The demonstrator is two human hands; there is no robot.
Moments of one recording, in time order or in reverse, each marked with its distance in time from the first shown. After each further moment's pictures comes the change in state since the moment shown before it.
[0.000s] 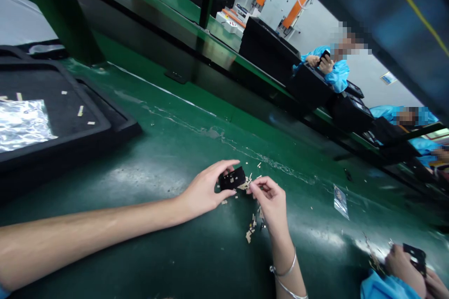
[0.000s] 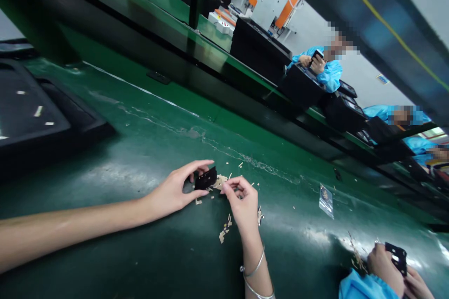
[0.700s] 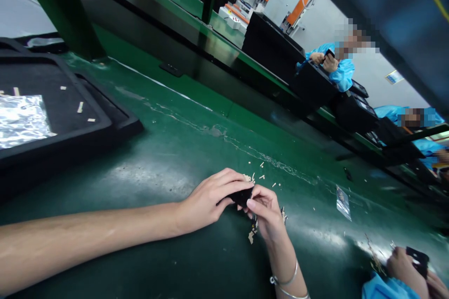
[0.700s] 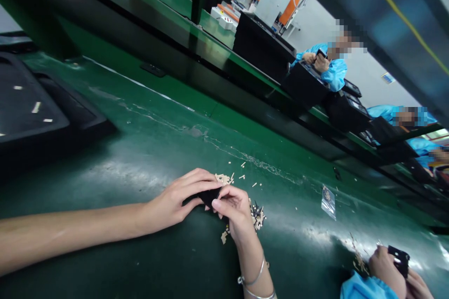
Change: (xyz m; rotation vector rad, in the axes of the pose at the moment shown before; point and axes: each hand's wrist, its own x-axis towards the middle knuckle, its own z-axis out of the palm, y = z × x) left_hand -0.011 0.002 0.002 -0.036 -0.115 0.349; right_hand -0.012 -0.005 0.012 0.515 -0.276 0.178
